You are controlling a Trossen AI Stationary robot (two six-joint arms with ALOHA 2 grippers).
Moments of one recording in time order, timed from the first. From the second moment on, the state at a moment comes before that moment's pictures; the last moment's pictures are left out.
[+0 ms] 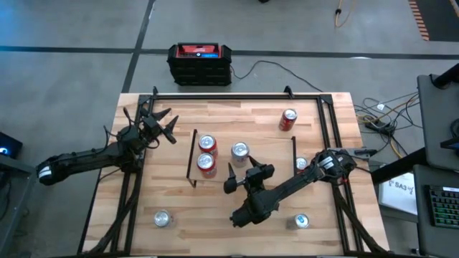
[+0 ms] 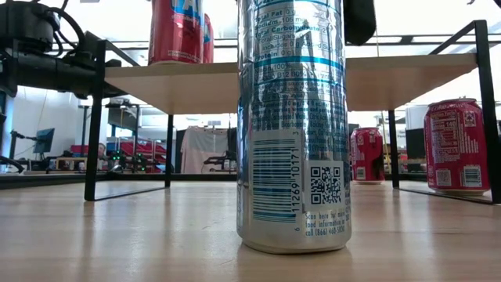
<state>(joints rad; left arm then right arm) 0.40 0.39 0.02 0.47 -0.43 0.17 0.47 2.24 1.97 -1.54 1.34 2.03</state>
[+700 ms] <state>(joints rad) 0.40 0.39 0.02 0.47 -0.43 0.17 0.47 2.24 1.97 -1.43 1.33 1.92</state>
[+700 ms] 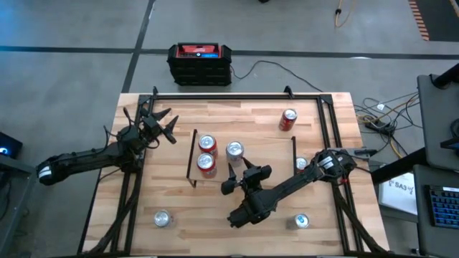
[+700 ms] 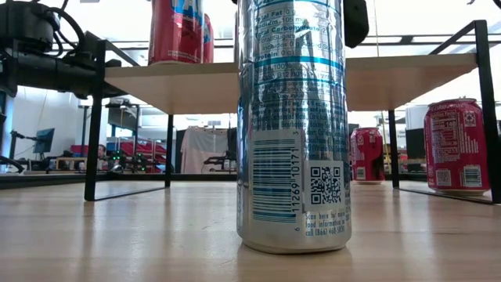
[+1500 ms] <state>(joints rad) 0.40 0.39 0.02 0.47 -0.43 0.17 0.46 2.24 1.97 -1.35 1.39 1.74</state>
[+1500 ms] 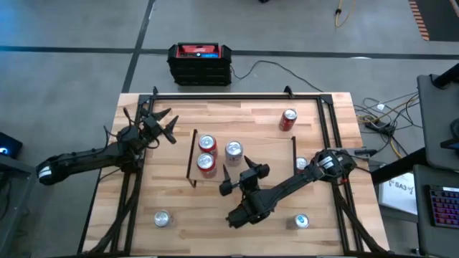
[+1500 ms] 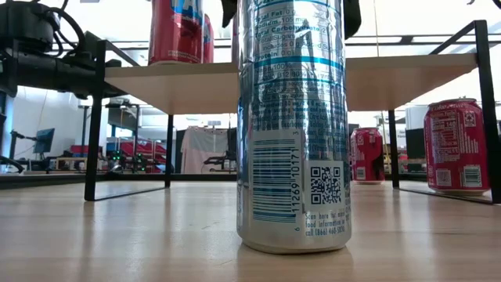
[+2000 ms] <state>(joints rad) 0.40 0.39 0.02 0.47 -0.43 0.17 0.42 2.24 1.97 -1.34 1.42 1.73</state>
